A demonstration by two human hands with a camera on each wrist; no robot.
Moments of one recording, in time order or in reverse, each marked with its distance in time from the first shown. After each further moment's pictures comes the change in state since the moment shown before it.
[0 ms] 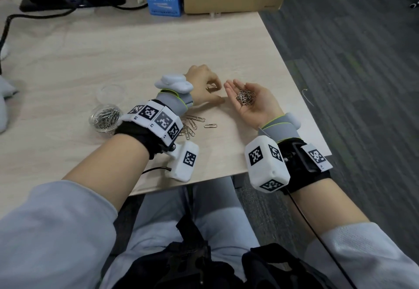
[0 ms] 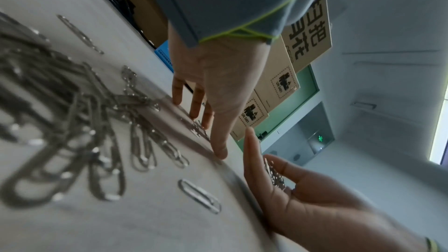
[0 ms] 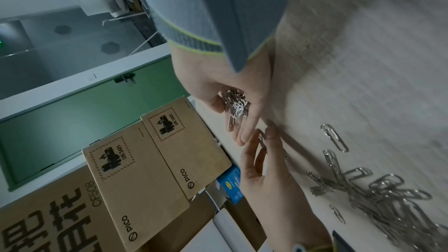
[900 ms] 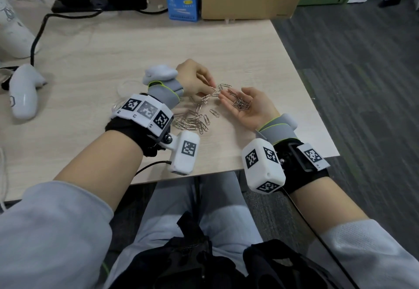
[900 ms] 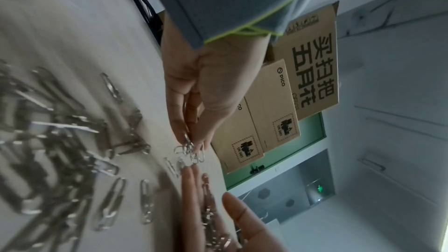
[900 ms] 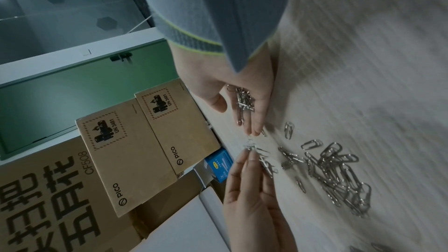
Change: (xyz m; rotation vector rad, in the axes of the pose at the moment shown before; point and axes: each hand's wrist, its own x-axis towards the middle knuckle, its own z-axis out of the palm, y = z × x) left_hand -0.023 -0.033 -0.024 -0.404 0.116 -0.148; right_hand -0.008 0.028 0.009 -0.190 0.022 0.059
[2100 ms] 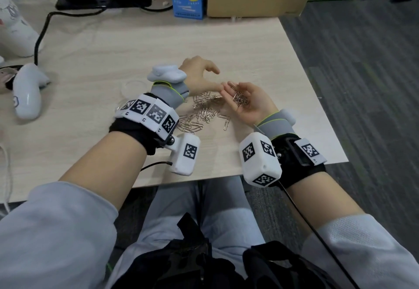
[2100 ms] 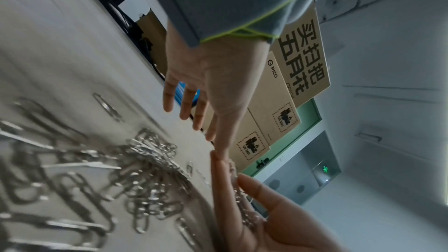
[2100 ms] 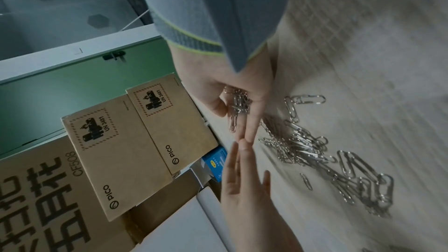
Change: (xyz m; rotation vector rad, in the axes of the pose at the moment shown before) left_hand 0.006 0.004 -0.005 0.319 0.049 0.047; right_hand 0.013 0.001 0.017 0.042 -0.050 0.007
